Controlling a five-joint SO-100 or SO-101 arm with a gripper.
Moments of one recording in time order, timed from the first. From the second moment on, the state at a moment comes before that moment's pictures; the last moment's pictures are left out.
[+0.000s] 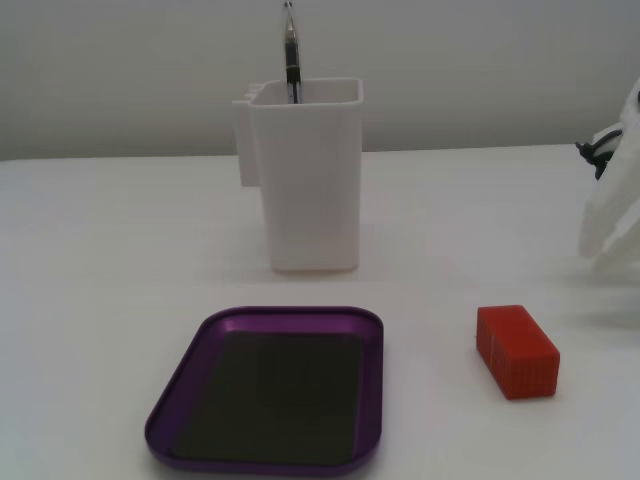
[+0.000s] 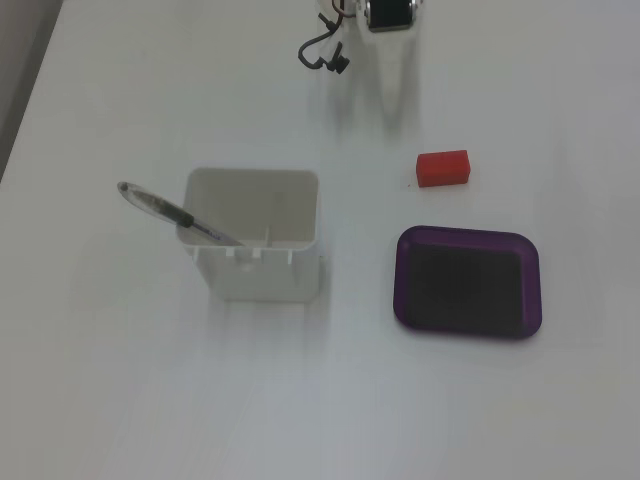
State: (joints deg) arm -3.2 192.6 177.1 58.5 -6.4
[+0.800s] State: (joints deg) arm -3.1 177.1 159.0 59.2 -1.2
